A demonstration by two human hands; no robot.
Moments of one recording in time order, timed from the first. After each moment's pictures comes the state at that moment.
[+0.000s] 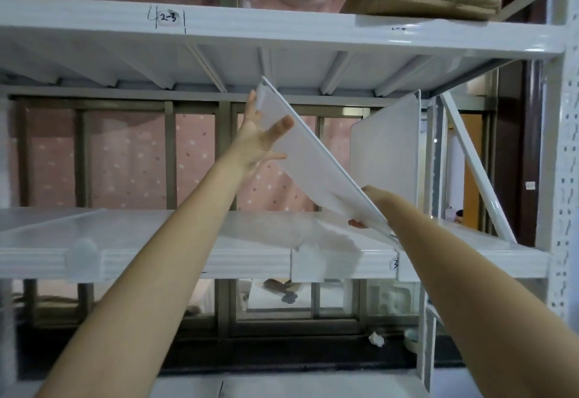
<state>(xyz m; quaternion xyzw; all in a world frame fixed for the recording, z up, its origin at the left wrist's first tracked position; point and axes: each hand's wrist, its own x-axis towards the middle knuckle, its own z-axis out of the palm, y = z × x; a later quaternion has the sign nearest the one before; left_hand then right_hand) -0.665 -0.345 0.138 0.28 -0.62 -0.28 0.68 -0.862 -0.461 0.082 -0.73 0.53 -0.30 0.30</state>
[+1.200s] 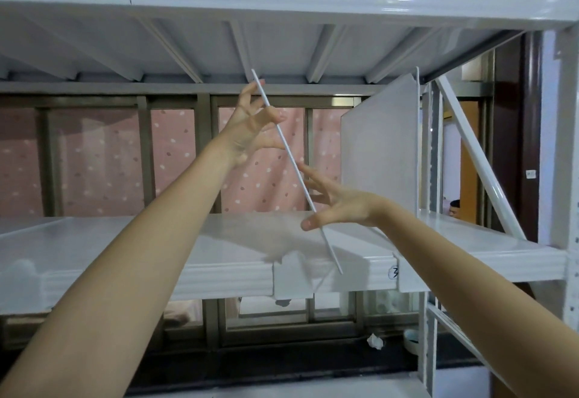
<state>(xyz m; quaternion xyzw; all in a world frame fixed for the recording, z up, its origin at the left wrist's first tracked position) -0.662 -0.418 0.157 0.26 -0.65 -0.29 0.65 -0.848 -0.481 0.071 -0.89 0.21 -0.24 0.32</state>
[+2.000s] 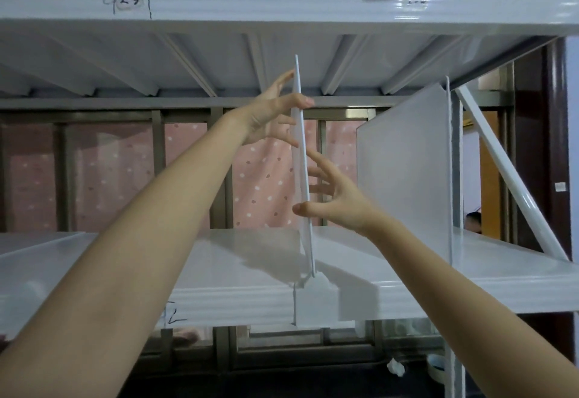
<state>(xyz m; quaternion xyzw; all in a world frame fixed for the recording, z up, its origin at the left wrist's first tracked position) -0.643 -0.438 0.213 0.37 -0.72 -0.27 0.52 -0.804 -0.475 0.084 -0.84 0.13 -0.45 0.28</state>
